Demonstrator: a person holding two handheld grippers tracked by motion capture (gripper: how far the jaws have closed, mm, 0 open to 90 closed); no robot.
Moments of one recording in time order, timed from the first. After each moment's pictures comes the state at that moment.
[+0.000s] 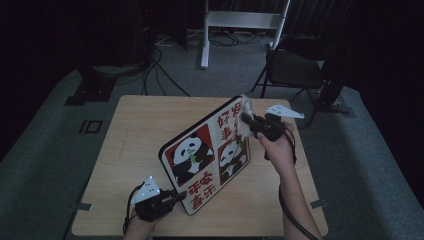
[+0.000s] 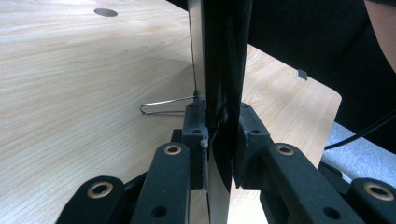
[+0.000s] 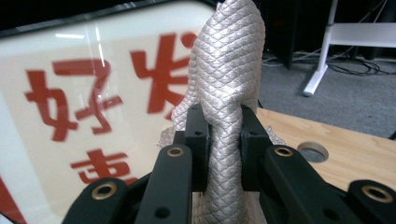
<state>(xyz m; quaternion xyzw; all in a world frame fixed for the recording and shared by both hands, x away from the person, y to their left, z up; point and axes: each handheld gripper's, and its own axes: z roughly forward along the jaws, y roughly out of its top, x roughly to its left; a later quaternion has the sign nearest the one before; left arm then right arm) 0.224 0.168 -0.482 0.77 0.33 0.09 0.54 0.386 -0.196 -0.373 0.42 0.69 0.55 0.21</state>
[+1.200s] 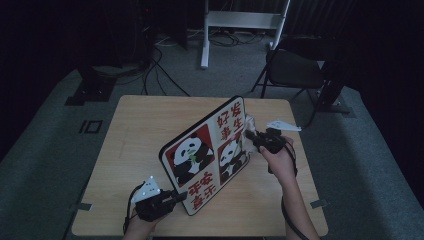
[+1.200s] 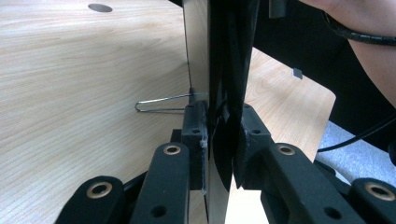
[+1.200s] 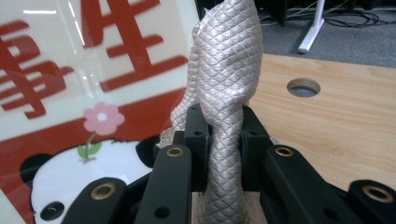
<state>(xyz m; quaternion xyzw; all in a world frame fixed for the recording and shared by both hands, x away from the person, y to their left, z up) 0.225 0.168 -0.483 0.77 0.33 0.08 0.54 0.384 -0.214 -0.431 0.46 0.71 0.50 0.17</state>
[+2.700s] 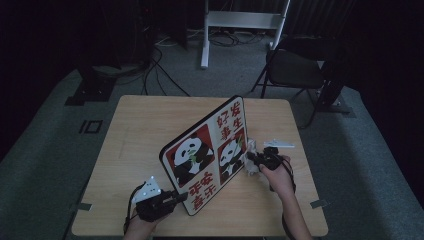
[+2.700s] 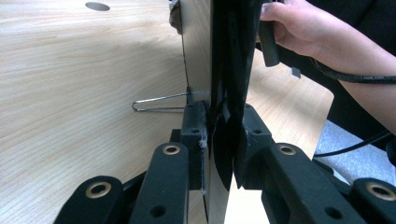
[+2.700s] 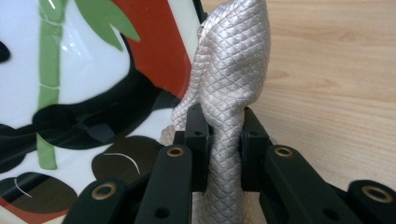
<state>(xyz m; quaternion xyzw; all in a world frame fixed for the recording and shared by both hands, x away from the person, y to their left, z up) 0.225 0.166 -0.483 0.77 0.33 0.08 0.54 0.373 -0.228 -0.509 0.50 0.74 0.43 0.13</state>
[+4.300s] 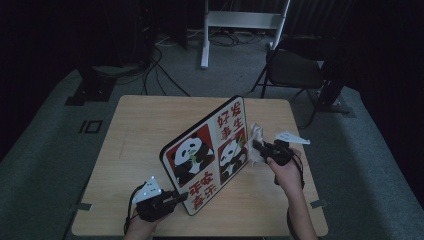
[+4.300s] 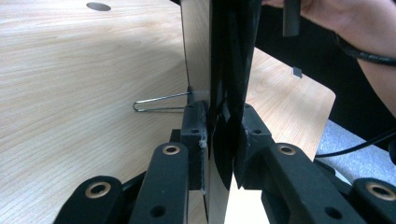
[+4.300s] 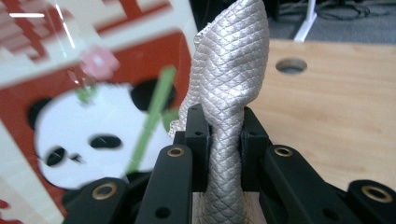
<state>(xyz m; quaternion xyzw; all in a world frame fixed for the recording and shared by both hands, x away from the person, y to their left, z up) 0.225 0.165 -0.483 0.77 0.33 0.08 0.54 0.356 -0.235 -0.448 0.47 0.70 0.50 0.18</state>
